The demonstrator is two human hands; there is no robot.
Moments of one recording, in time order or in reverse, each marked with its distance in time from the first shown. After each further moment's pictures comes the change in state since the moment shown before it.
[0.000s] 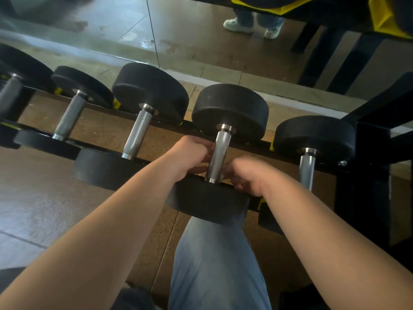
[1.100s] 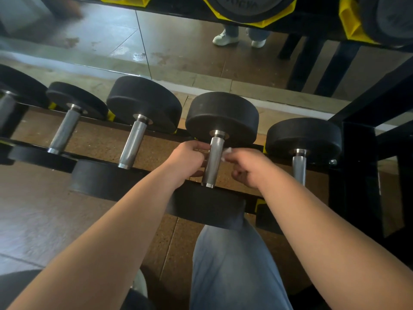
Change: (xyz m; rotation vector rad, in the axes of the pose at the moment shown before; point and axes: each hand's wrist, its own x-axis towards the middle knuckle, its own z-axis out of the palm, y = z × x) left_hand 0.006 -0.004 0.005 0.034 0.029 0.069; right_hand 0.022 -0.002 -0.013 0.378 0.158 -0.146
